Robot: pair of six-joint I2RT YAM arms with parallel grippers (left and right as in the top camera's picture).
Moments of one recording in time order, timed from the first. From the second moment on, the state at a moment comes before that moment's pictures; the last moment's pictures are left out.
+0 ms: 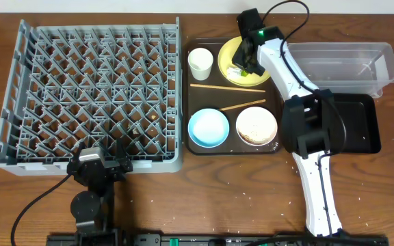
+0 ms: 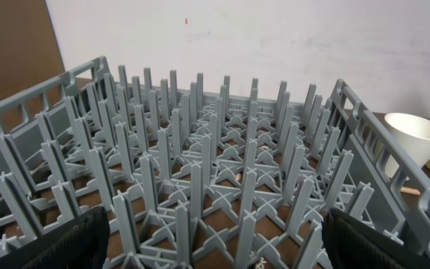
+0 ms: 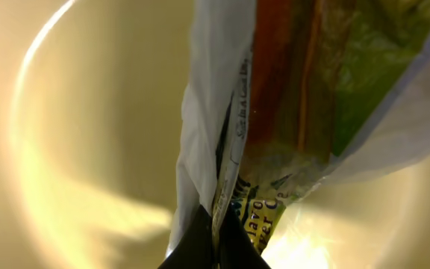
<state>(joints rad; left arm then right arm) 0.13 0.01 0.02 -0.12 0.00 -0.07 0.30 2.58 2.30 -0.99 0.08 0.81</state>
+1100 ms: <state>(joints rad) 0.13 0.01 0.02 -0.12 0.00 -0.07 -0.12 2.20 2.17 -1.20 0.08 0.84</state>
